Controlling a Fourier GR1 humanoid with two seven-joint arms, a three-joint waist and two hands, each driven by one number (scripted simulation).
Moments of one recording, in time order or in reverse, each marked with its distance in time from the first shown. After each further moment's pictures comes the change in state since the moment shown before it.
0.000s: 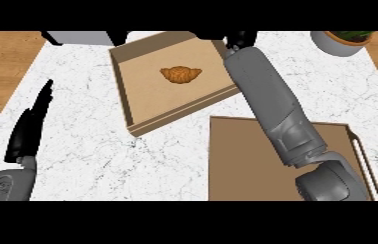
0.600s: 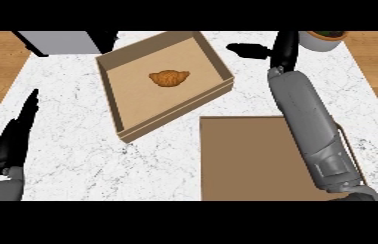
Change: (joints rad) left arm 0.064 0.013 0.049 -0.022 0.000 0.001 0.011; right arm 0.325 -0.118 0.044 -0.323 -0.034 0.172 0.009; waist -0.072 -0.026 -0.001
